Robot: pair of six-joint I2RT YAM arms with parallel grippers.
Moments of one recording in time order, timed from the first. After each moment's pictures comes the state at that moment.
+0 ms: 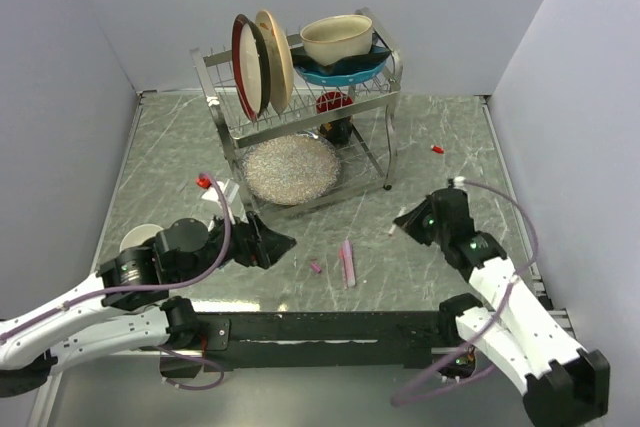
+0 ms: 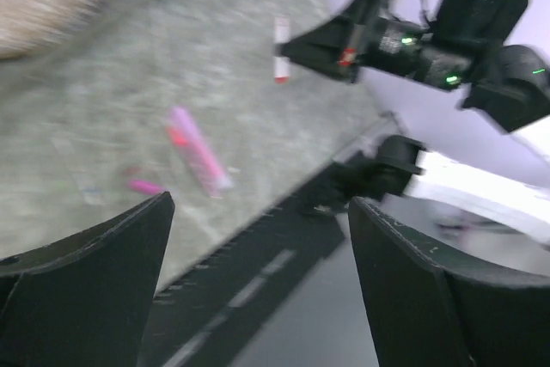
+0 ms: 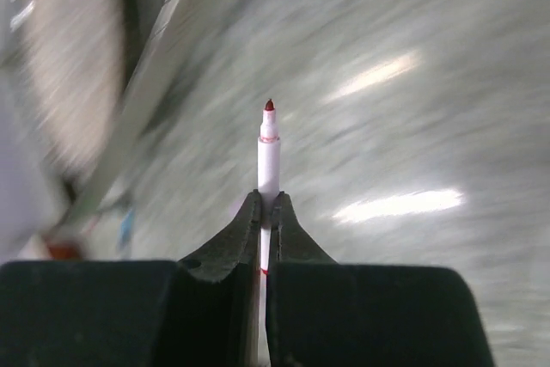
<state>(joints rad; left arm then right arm) -1.12 0.60 0.83 -0.51 -0.26 -0.78 0.30 0.78 0.54 -0.48 0.01 0.92</state>
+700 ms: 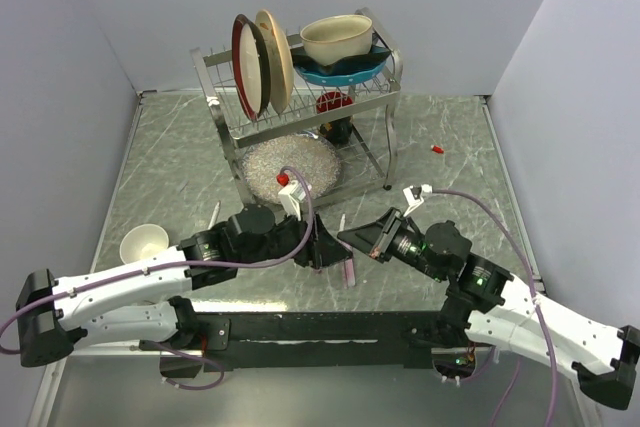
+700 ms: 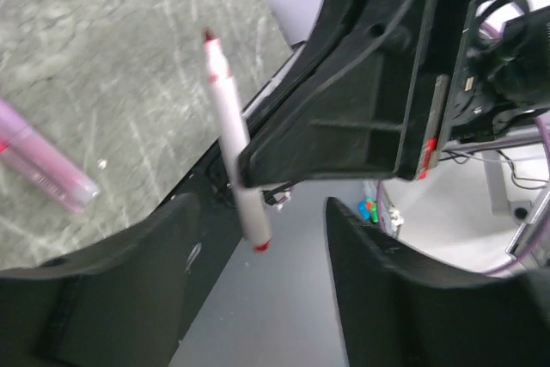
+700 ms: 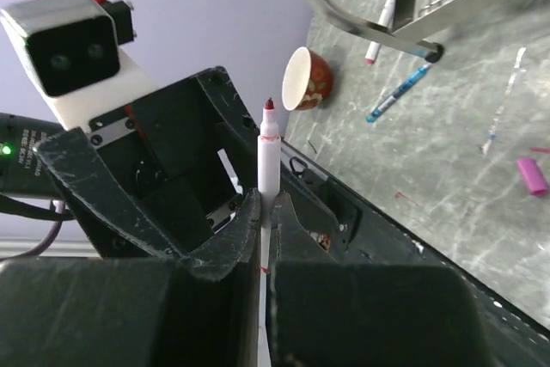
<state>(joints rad) -1.12 1.00 0.76 -0.01 0.11 -0.91 0.97 0.55 0.52 -0.10 0.05 1.20</state>
